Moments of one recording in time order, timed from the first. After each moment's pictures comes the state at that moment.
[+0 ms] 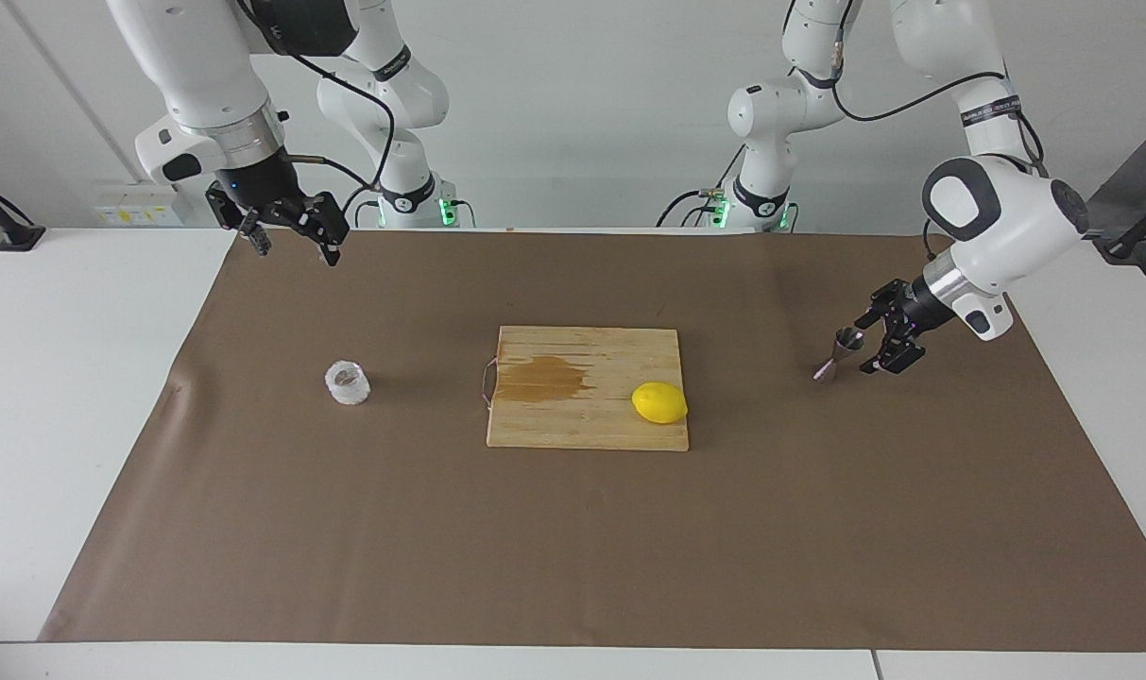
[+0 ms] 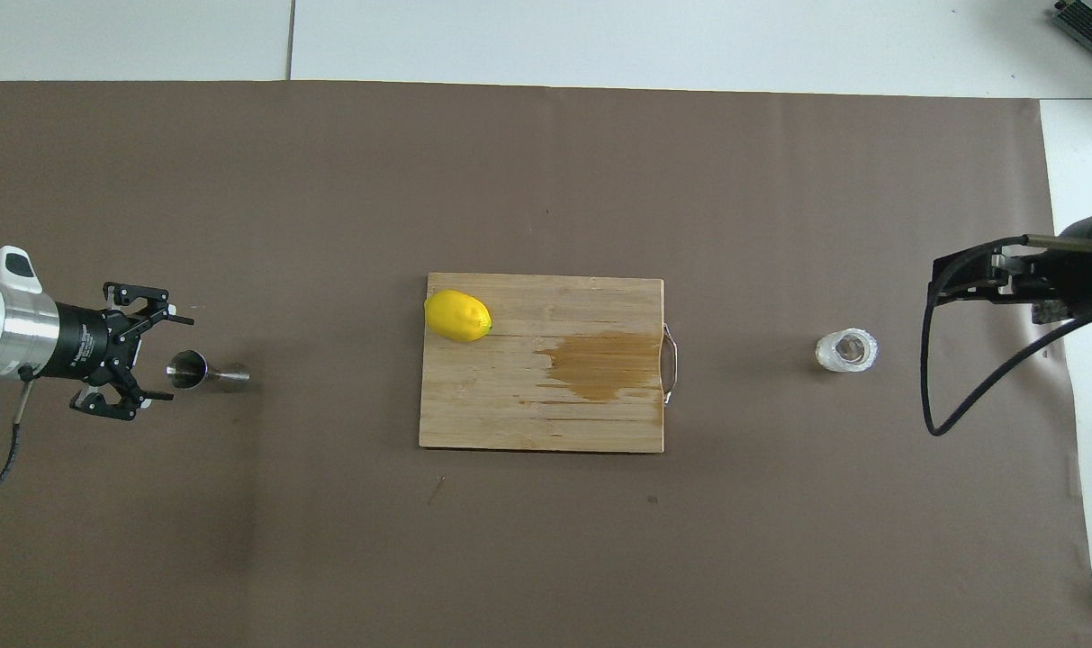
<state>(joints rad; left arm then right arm) 0.19 0.04 -0.07 -2.14 -0.37 2.06 -0.98 -0.04 -0.03 0.07 -1.61 -0.01 1.58 0.23</state>
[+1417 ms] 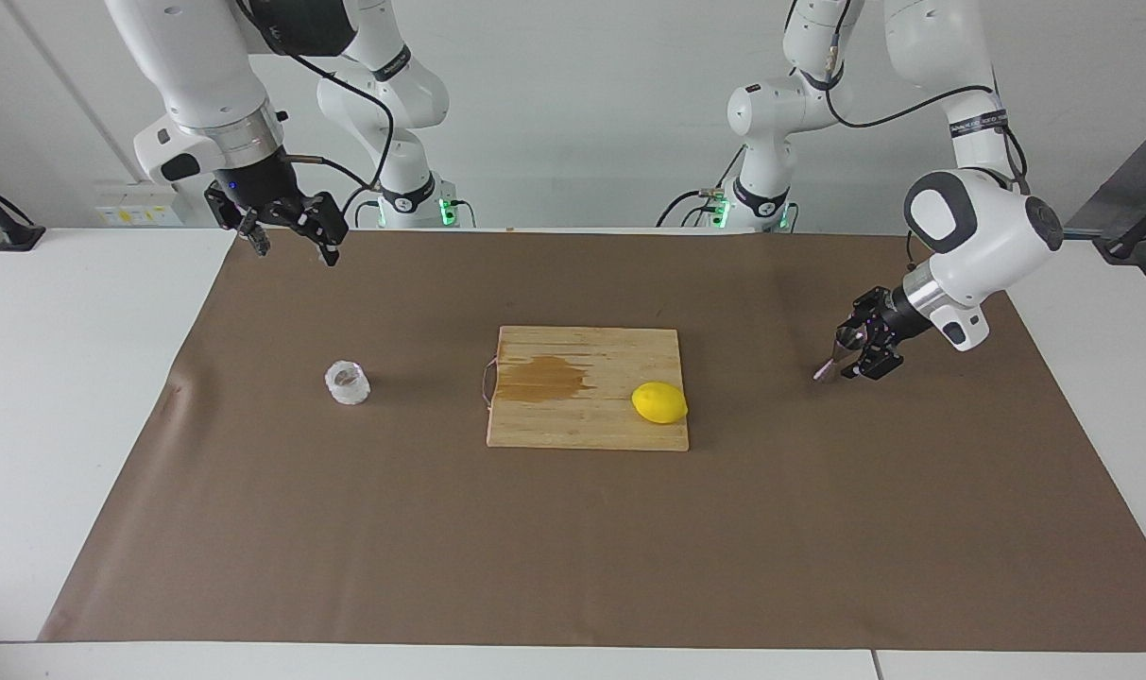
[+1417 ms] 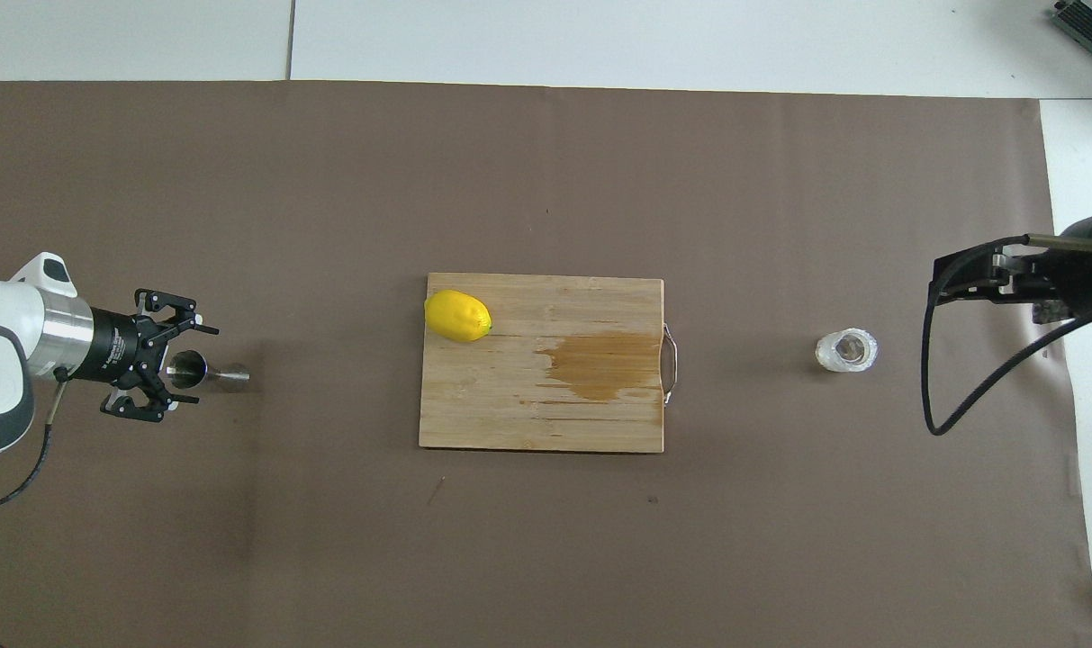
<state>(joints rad) 0.16 0.05 -0.07 -2.16 -0.38 2.07 -1.00 -0.04 -0.03 0.07 -1.61 -0.01 1.58 0.23</state>
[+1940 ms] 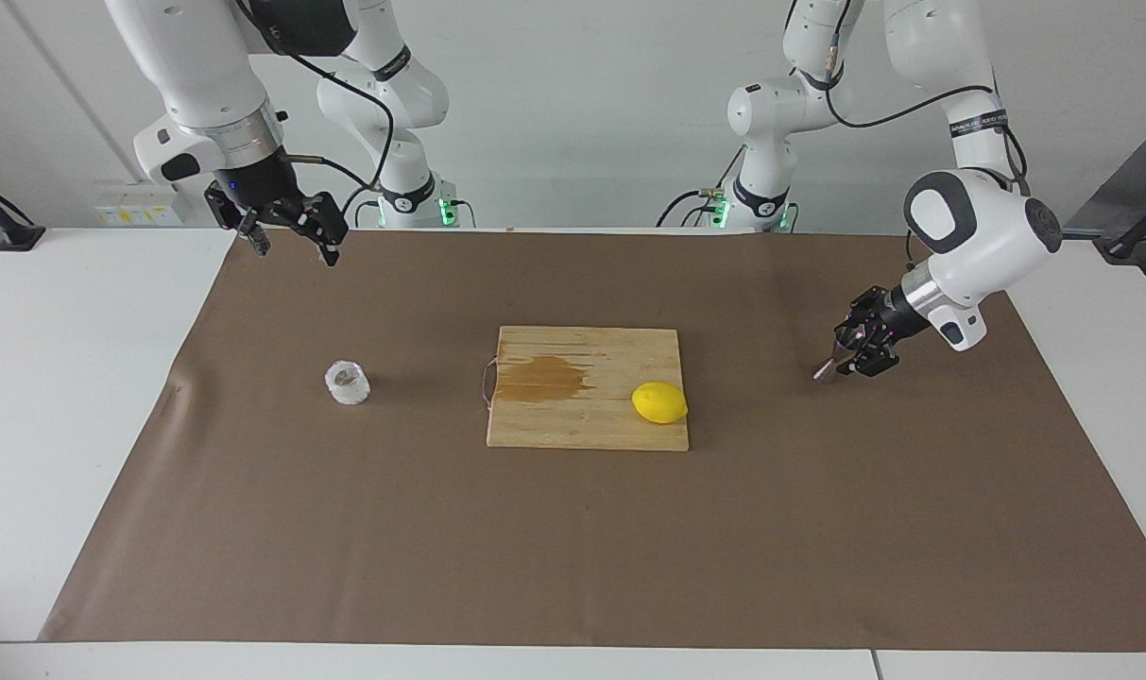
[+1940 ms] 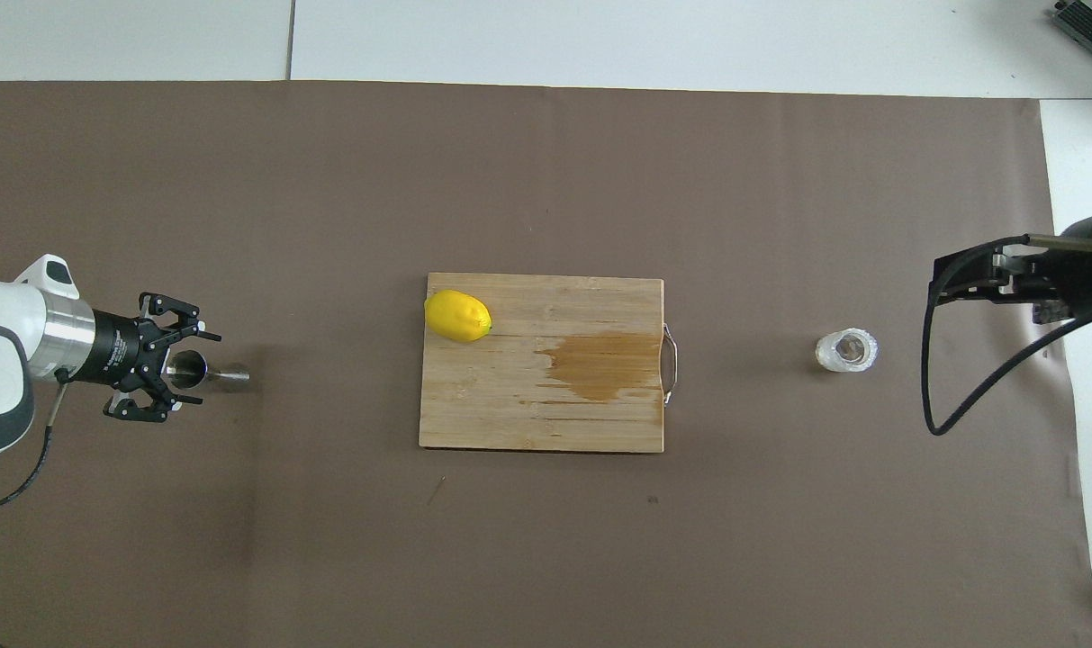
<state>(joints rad) 0.16 0.05 -0.07 -2.16 -0.38 2.05 -1.00 -0.04 -0.03 0.07 -1.61 -0.01 1.58 0.23</state>
